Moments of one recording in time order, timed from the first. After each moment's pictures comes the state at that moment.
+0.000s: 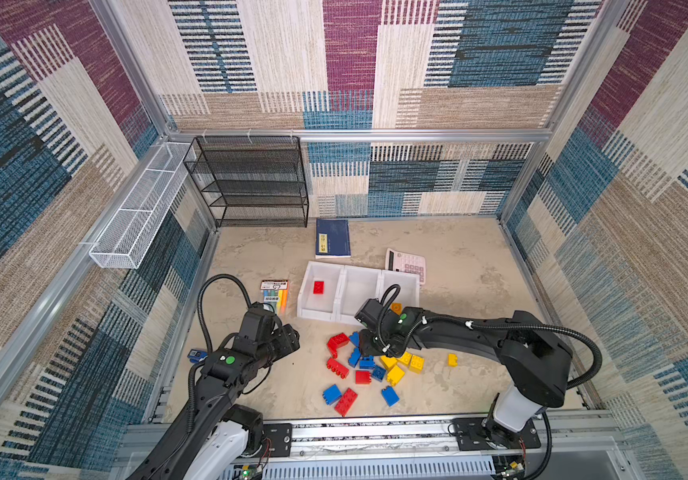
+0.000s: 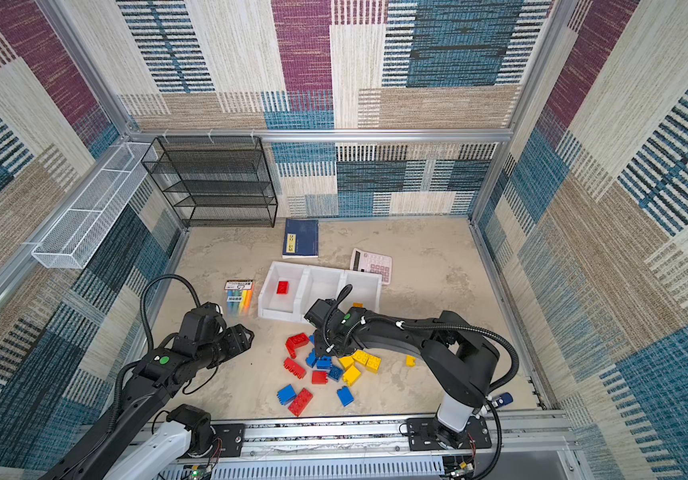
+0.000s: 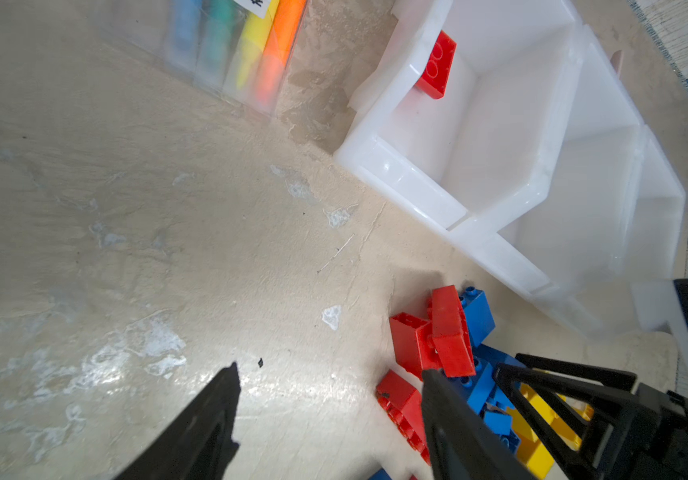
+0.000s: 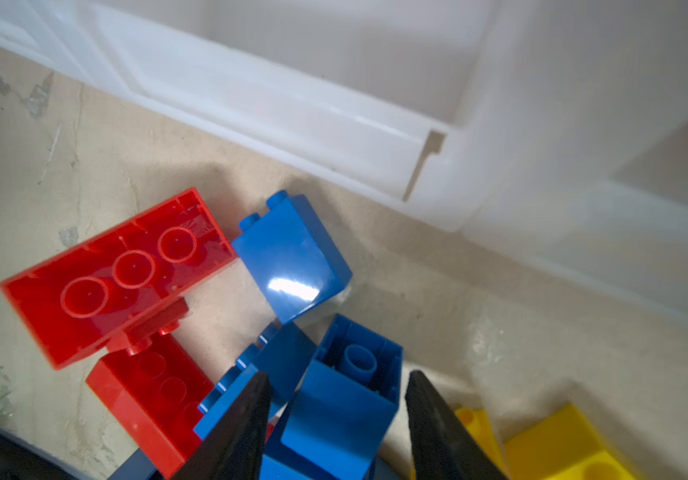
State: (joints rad) left arm -0.33 0.75 0.56 -0.71 0.06 -0.74; right arm 0.97 1.70 1.04 -0.54 0.01 0.85
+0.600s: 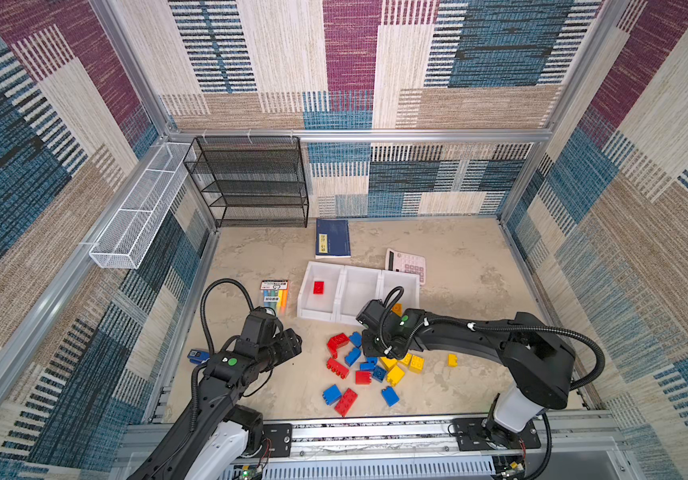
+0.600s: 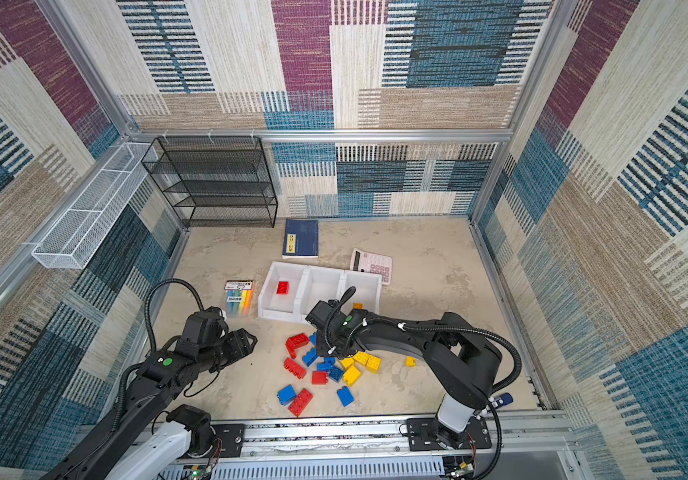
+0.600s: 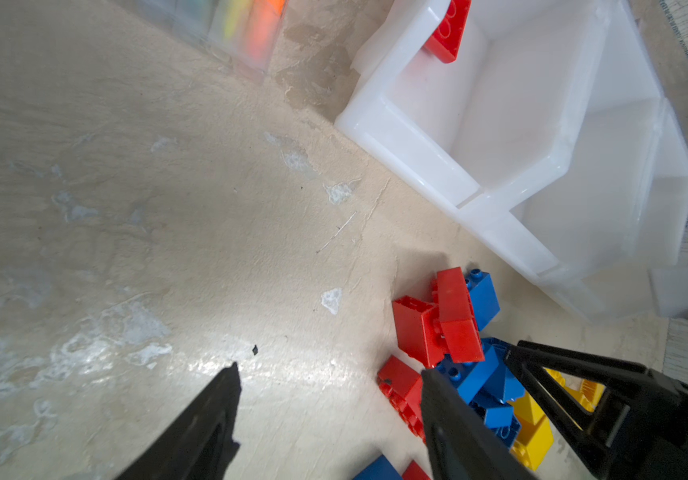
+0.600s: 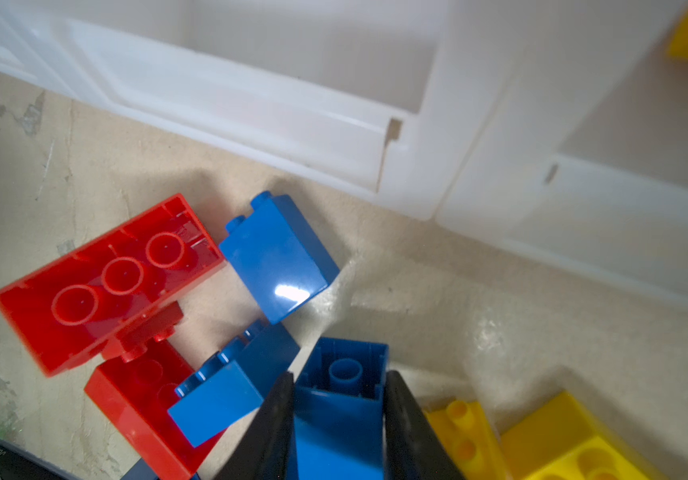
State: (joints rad) left arm -0.33 0.75 0.52 -0.70 0.09 -0.75; right arm 0.97 1.68 1.02 -0.53 0.03 0.88
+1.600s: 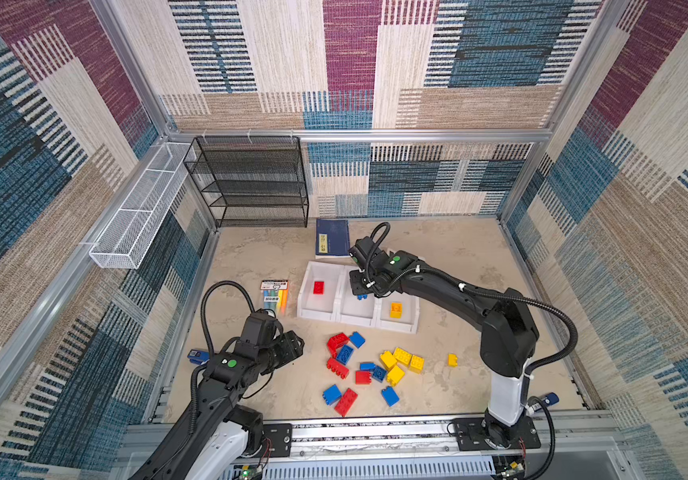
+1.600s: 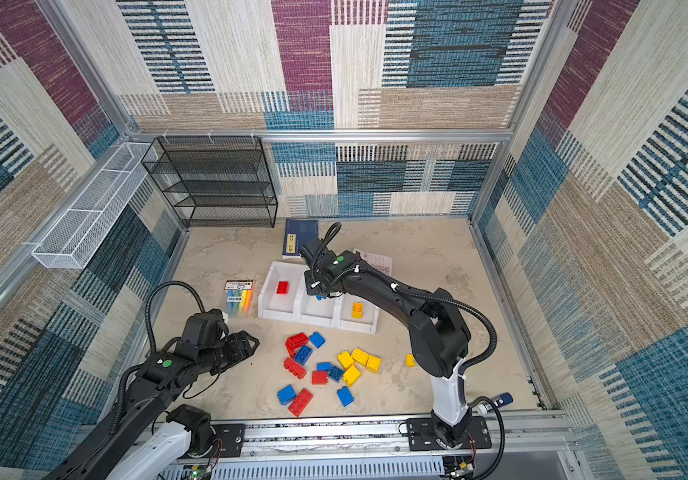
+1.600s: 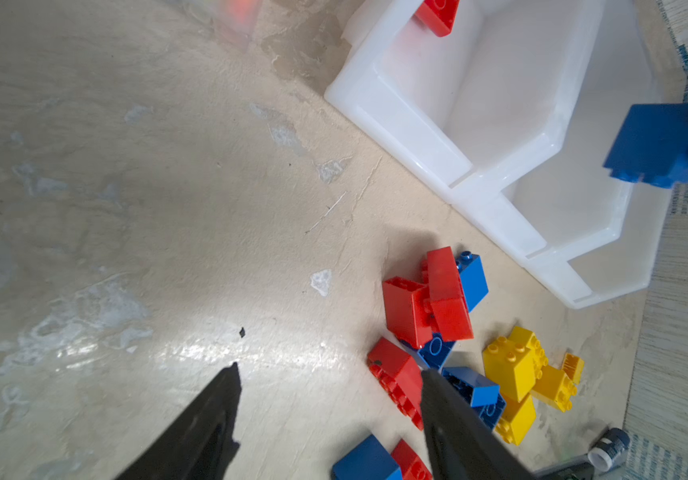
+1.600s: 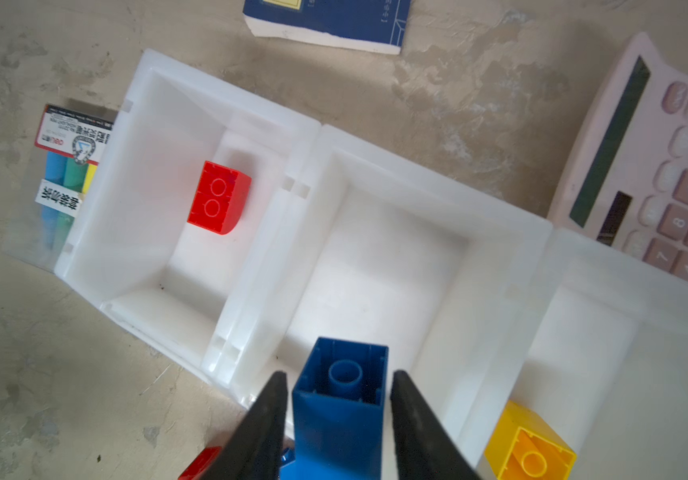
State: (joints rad) left arm -0.33 0.73 0.51 -0.71 0.14 -0.77; right arm 0.77 1.92 1.64 -0.75 0.14 0.49
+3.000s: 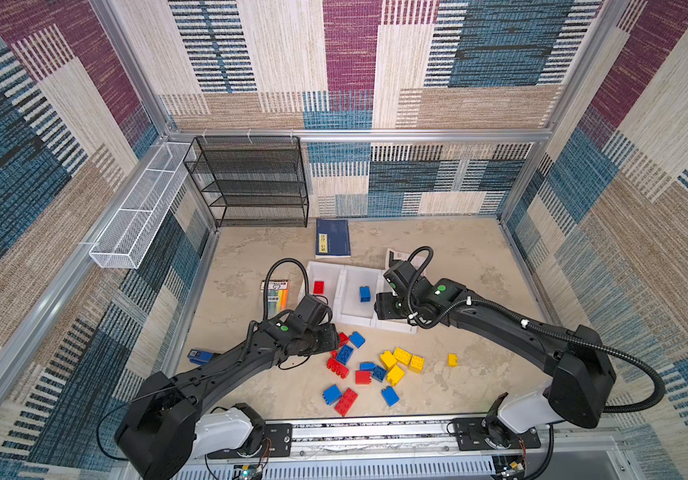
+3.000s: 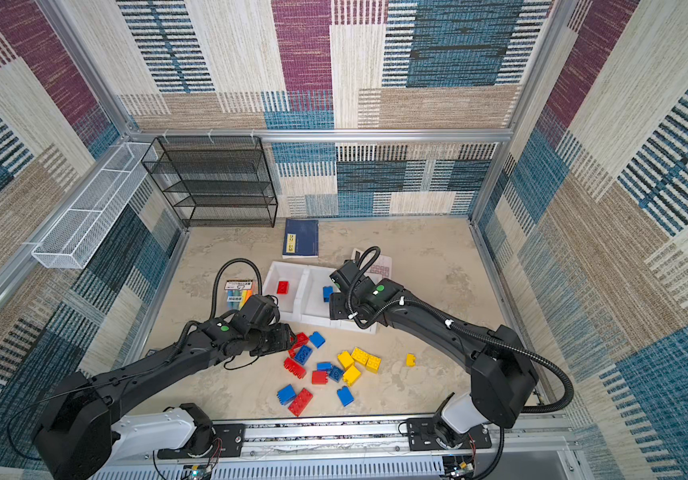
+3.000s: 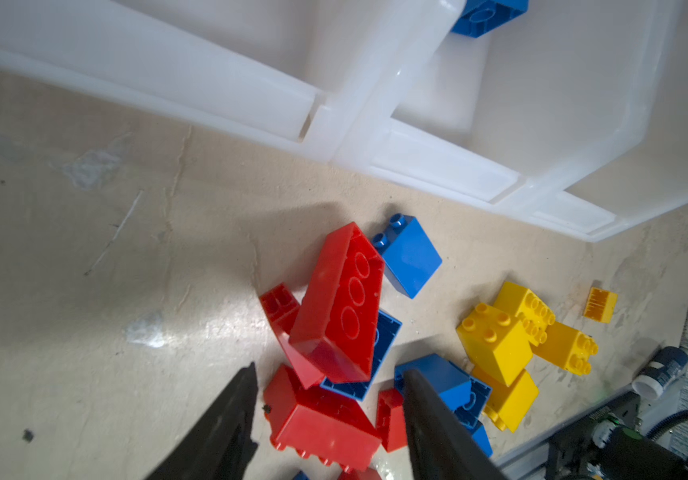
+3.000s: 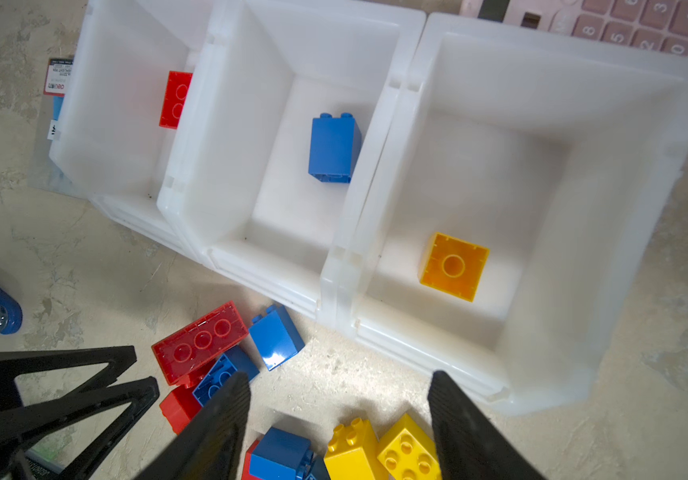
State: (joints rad) left arm -0.66 1.24 0.71 -0.51 0.10 -0.78; right arm 0.77 1.49 1.16 -0.68 0.09 0.63
